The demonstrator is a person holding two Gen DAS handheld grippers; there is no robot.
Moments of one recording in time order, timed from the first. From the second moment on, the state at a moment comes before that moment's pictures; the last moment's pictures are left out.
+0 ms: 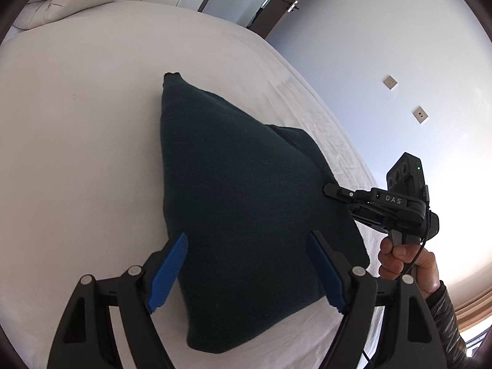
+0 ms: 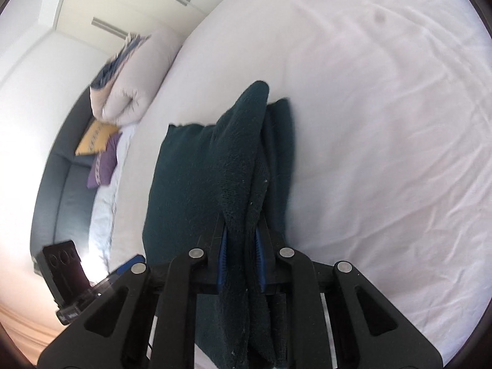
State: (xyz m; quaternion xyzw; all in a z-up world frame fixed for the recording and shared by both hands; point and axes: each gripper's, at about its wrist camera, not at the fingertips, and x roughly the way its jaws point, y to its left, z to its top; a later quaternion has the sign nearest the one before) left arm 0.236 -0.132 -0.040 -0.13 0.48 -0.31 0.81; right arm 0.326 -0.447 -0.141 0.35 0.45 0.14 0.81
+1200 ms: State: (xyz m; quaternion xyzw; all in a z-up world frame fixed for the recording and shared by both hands) left arm 0.288 -0.162 -0.069 -0.07 0.55 -0.24 0.80; right arm 0.295 -0.376 -0.105 0.15 0.50 0.05 0.85
